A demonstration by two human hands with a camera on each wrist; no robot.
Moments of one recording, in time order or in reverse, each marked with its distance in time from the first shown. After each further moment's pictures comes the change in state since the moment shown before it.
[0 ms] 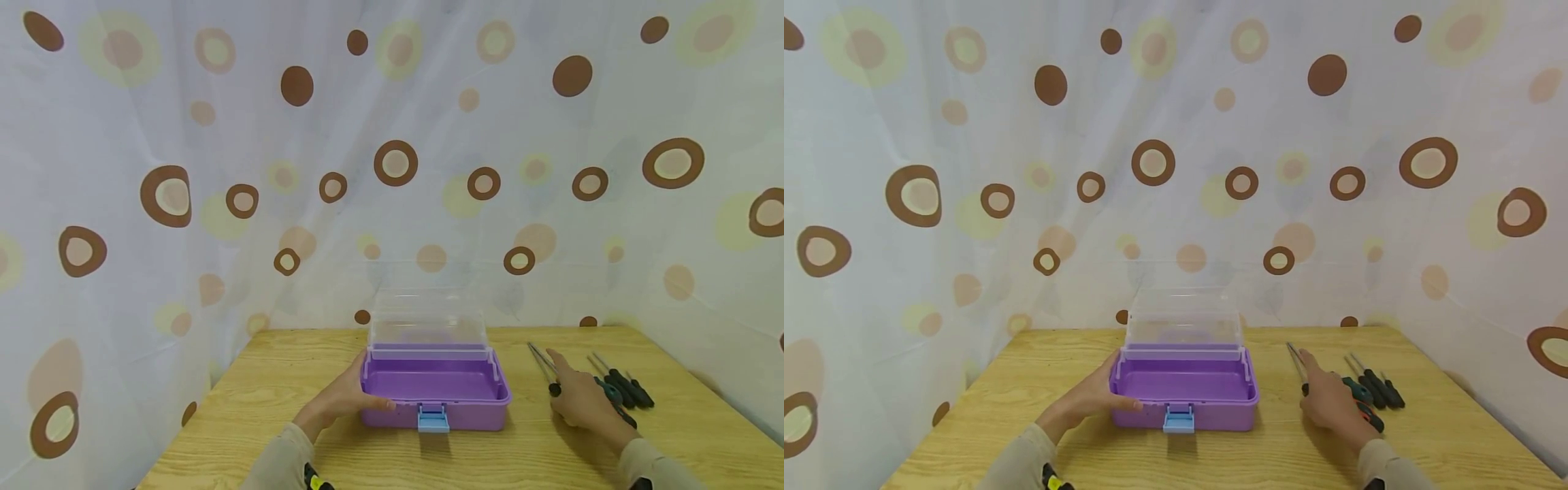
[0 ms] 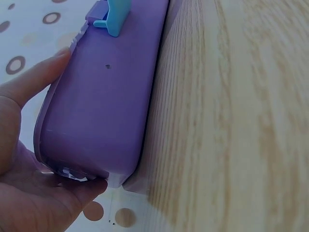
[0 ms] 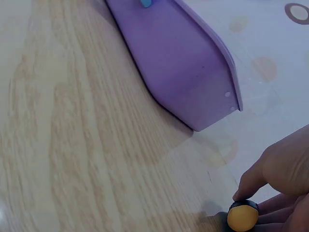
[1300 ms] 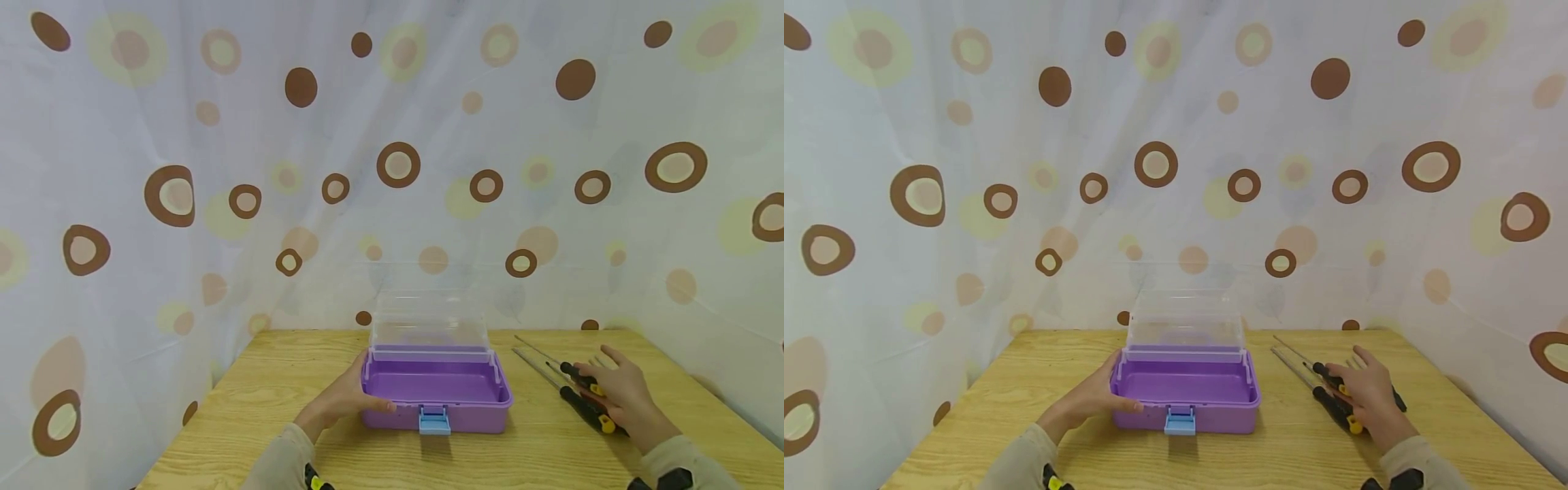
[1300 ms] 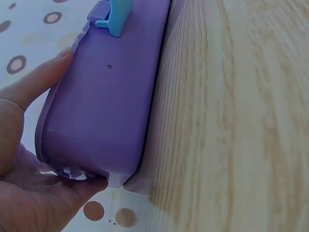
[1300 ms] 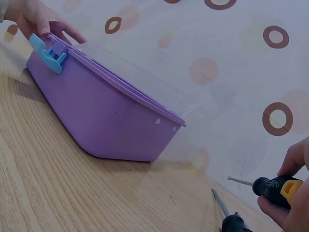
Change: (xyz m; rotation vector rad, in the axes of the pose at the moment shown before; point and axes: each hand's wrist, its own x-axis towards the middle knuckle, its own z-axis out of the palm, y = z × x) left_hand -0.002 0.003 0.000 -0.024 0.011 -0.012; right_hand 0.002 0.028 -0.046 0.955 0.133 0.420
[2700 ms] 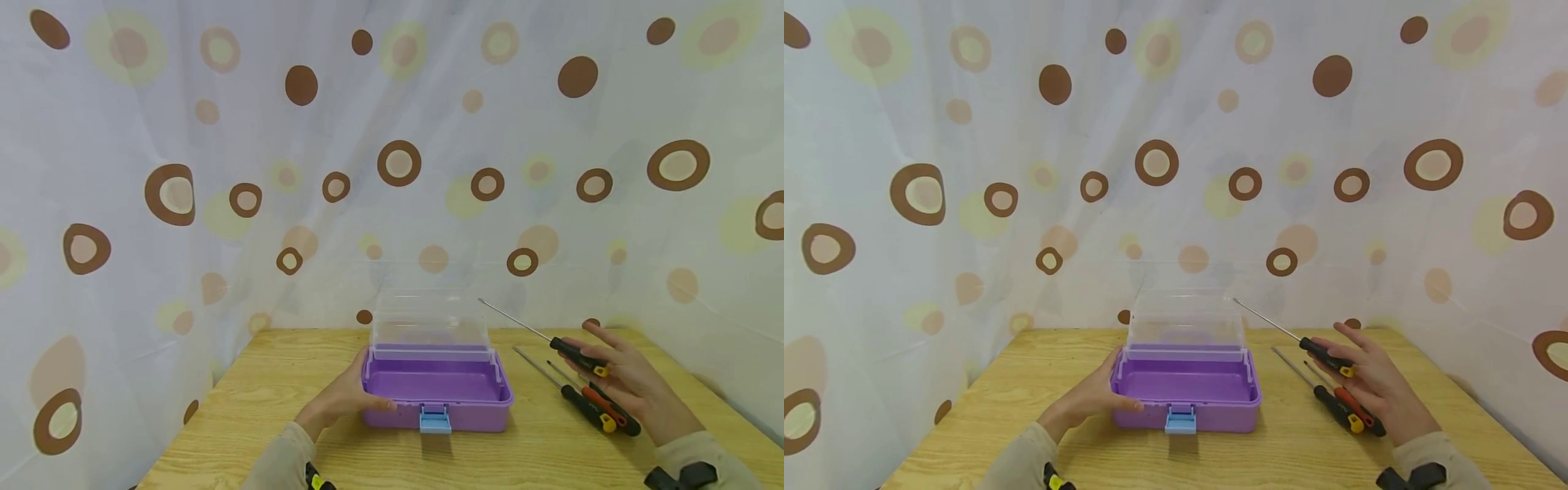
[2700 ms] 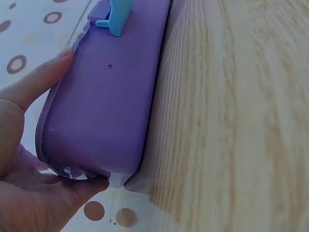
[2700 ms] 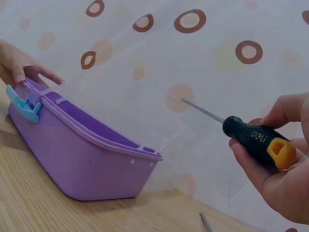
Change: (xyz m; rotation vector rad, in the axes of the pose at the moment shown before) left_hand 0.000 -0.002 -0.002 0.006 0.005 0.006; right_hand -0.002 -0.019 -0.011 0.713 -0.580 -0.096
